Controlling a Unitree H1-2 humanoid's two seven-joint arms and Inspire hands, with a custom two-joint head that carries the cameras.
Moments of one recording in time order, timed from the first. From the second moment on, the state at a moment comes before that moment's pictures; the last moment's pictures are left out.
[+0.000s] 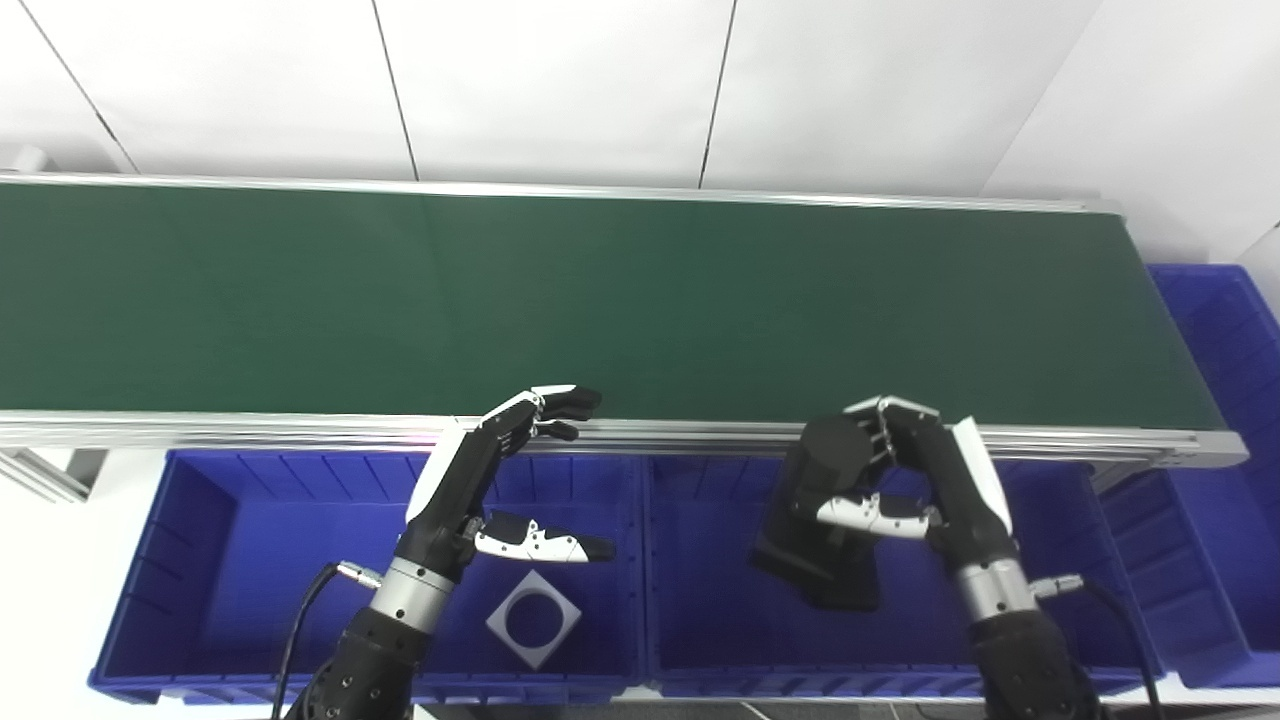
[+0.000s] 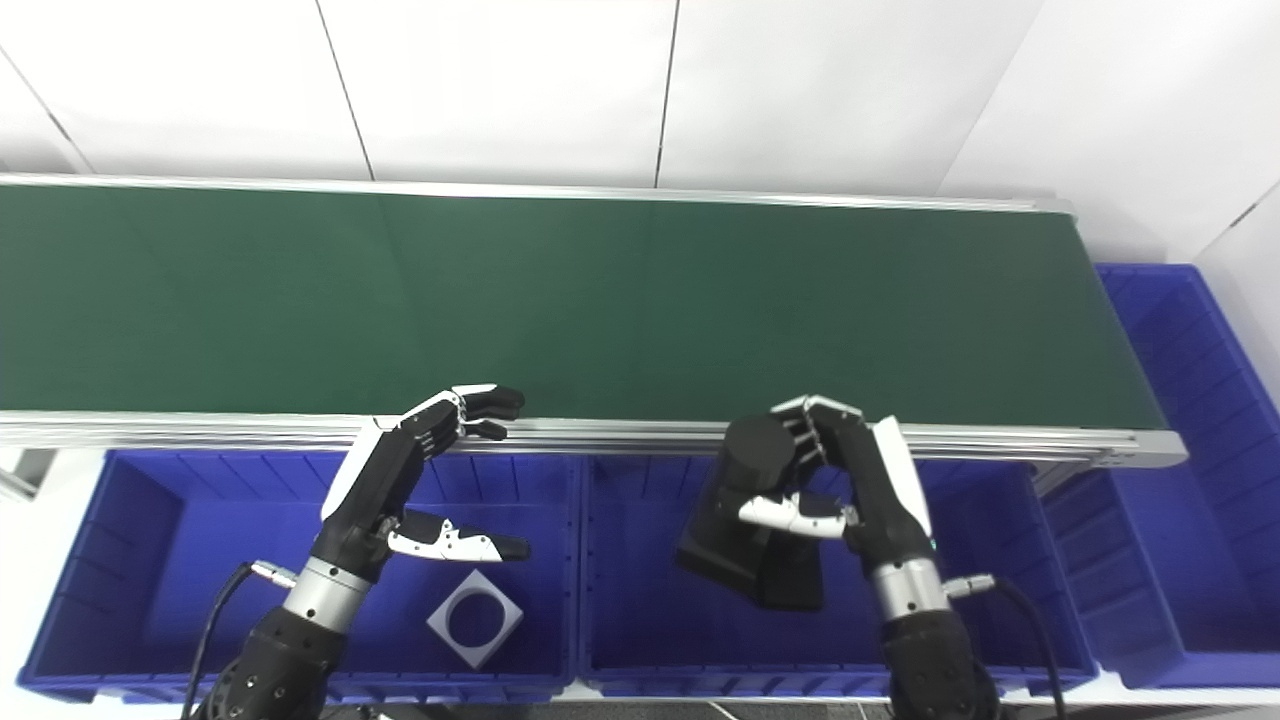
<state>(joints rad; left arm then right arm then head) 0.06 0.10 -0.35 0.12 0.13 -0.43 -0.06 0.25 -0.22 -0.01 -0.12 -0.27 -0.08 0.00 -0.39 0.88</state>
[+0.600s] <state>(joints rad) 0.07 0.09 -0.33 0.12 0.13 -0.43 -0.08 0.24 -0.19 0.04 0.01 -0.34 -0.13 -0.06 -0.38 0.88</state>
